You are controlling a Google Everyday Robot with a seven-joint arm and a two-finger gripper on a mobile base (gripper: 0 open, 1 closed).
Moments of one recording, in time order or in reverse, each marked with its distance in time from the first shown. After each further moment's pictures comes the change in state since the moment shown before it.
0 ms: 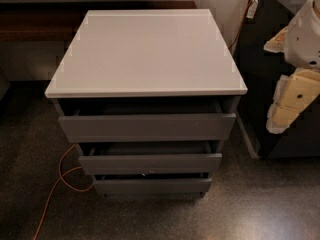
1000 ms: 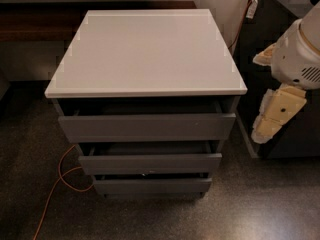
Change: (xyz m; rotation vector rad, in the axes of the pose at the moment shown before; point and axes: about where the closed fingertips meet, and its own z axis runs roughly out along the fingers) arm -0.007 0.008 0.032 -0.017 -0.067 0.018
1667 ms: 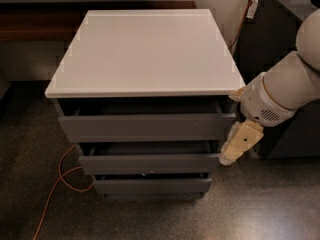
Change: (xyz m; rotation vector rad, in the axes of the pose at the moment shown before) arm -0.004 0.019 0.101 -0.093 -0.137 0.107
